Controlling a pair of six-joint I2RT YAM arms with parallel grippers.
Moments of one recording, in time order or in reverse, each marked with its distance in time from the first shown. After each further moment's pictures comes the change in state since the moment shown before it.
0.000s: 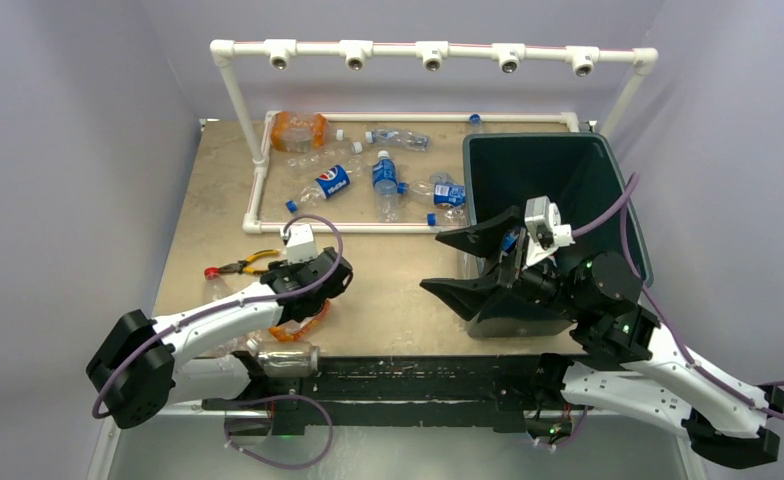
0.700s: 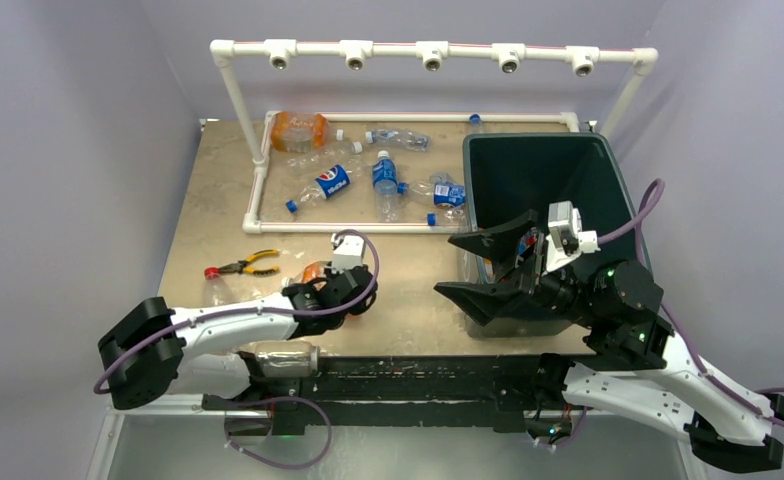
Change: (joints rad) left arm -0.212 0.069 -0.027 0.307 0.144 0.214; right arm 0.000 -0.064 0.000 -0.015 0.004 0.020
